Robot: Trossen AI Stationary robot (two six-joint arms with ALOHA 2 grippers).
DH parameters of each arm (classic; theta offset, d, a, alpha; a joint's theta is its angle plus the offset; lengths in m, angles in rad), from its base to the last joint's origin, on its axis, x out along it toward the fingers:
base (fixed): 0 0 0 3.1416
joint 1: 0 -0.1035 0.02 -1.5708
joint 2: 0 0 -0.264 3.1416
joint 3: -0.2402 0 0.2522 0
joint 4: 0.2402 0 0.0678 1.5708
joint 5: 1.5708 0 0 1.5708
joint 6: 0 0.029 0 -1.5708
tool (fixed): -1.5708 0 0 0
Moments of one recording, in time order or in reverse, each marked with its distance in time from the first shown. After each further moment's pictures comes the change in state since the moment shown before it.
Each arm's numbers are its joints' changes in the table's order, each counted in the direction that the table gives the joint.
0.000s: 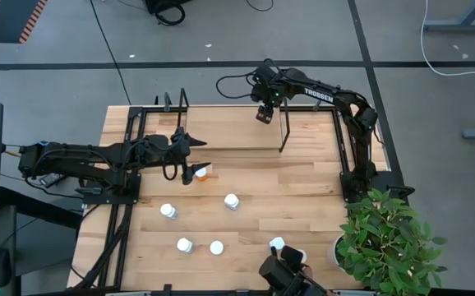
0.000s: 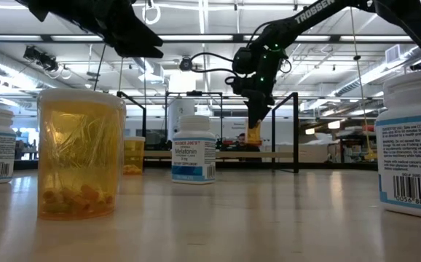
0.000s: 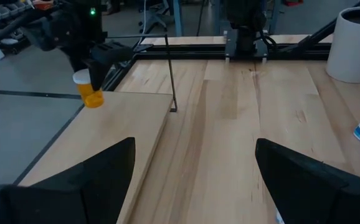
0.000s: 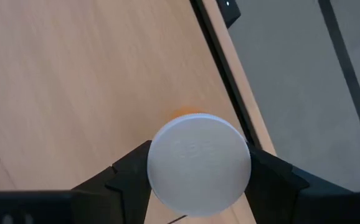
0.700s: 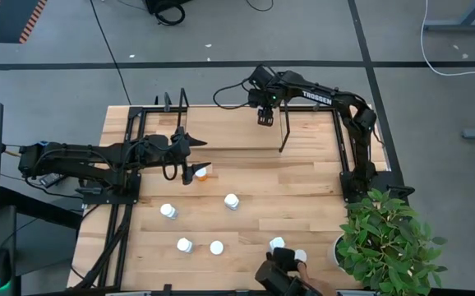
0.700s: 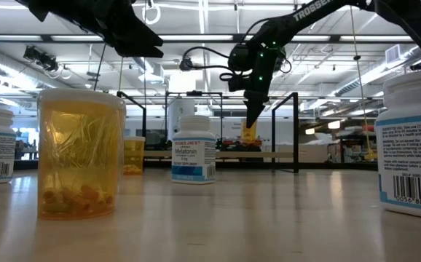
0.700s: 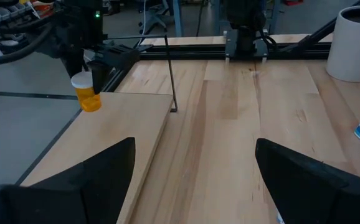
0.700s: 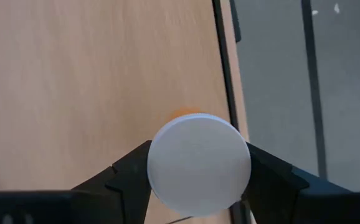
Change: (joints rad) left arm 0.000 0.000 0.000 0.000 0.000 0.008; right arm -0.035 0.000 0.000 -0.023 -0.053 -0.227
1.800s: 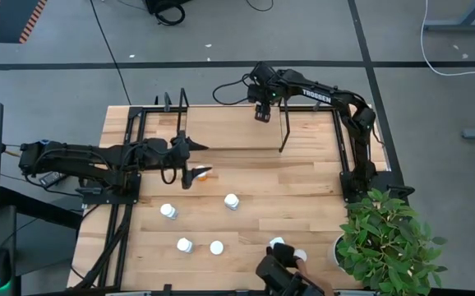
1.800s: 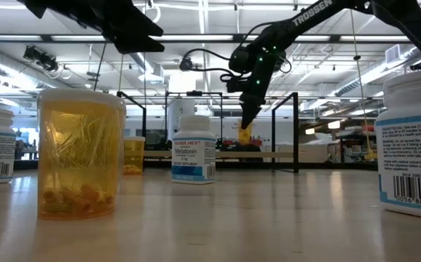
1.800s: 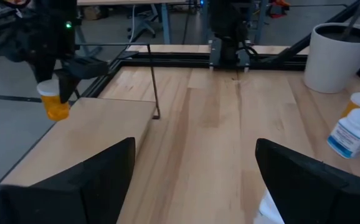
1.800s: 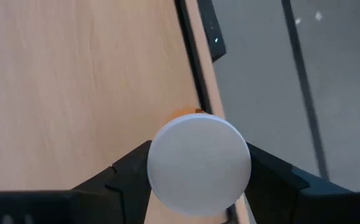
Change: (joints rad) left arm 0.054 0.000 -0.002 -0.024 -0.001 -0.053; right arm 0.026 -0.019 -0.001 -0.076 0.026 0.055
